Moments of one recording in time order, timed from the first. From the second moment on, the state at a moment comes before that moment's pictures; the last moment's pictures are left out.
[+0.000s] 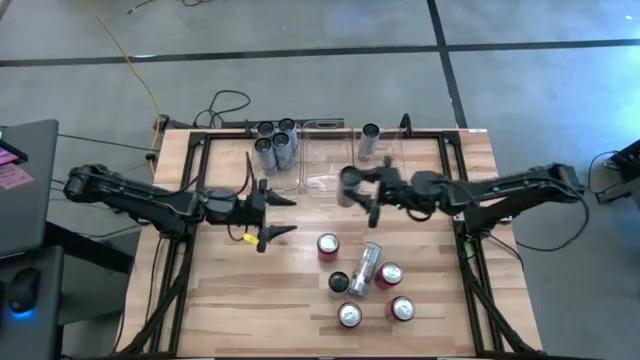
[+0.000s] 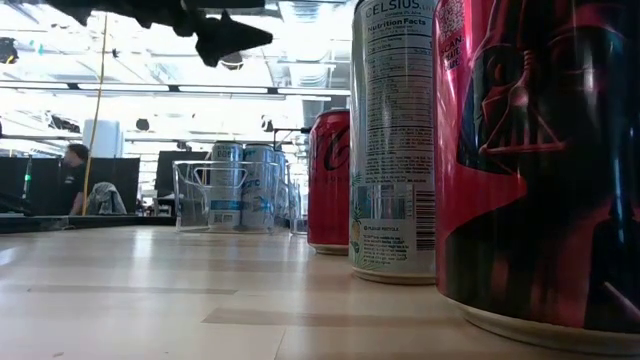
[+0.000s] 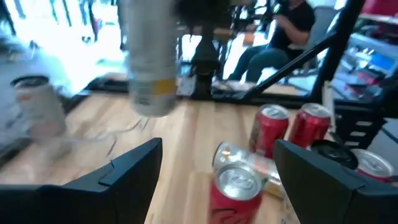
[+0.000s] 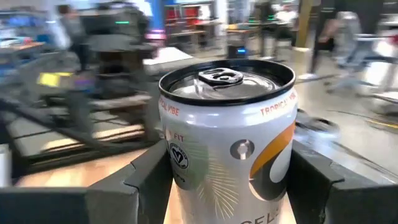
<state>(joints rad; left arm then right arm) -0.14 1.06 0.61 0.35 -0.22 -0.08 0.05 1.12 0.72 0.37 0.38 0.10</state>
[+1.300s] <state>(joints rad) -0.11 1.06 0.54 0.51 -0.38 -0.10 -0.66 1.31 0.20 0.99 0.37 0.33</state>
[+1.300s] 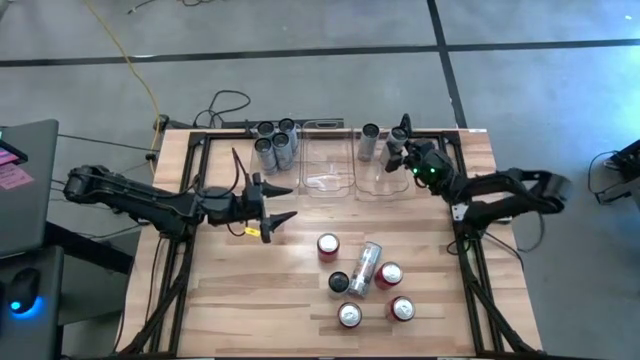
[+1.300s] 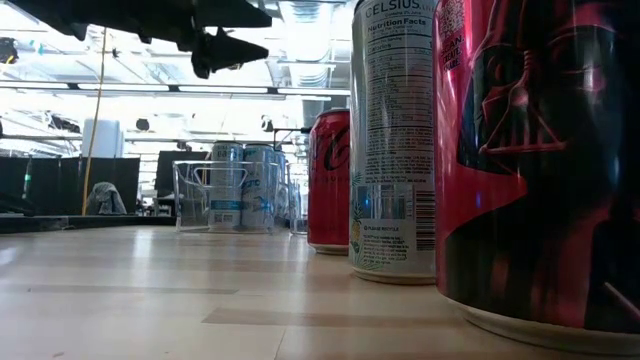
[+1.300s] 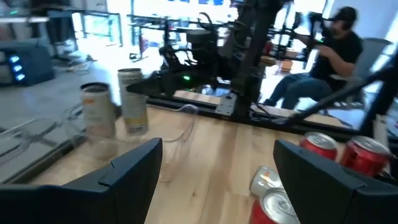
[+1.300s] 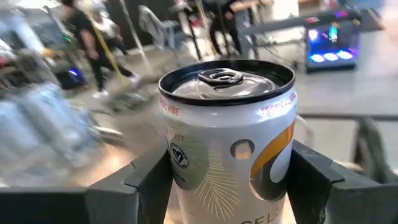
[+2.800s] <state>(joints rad) -0.17 1.06 0.54 0.50 -0.37 -0.03 -0.70 1.47 0.28 1.06 0.23 0.12</state>
